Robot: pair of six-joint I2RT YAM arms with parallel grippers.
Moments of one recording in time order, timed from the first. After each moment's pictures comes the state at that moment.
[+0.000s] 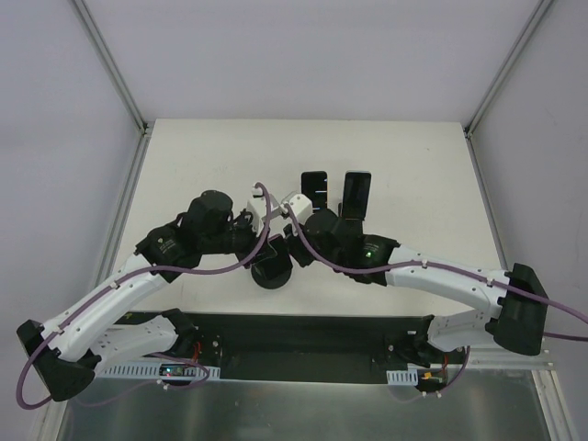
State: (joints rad) left arm -0.75 0.94 0.98 -0.65 0.38 0.01; right arm 1.10 1.32 1.02 -0.26 0.10 0.18
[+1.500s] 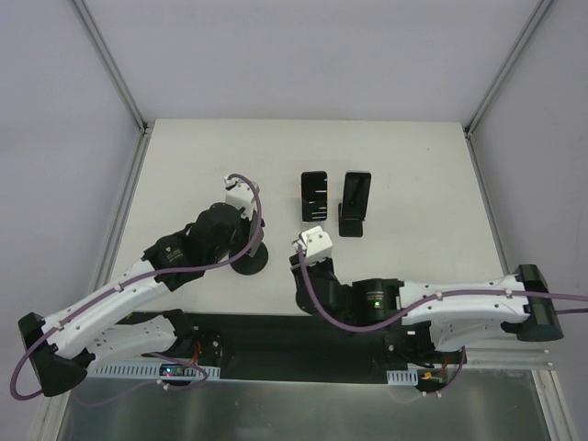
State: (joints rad) left arm -0.89 0.93 0.90 -0.55 -0.44 -0.32; right arm 1.58 1.33 1.09 -0.39 1.06 0.59
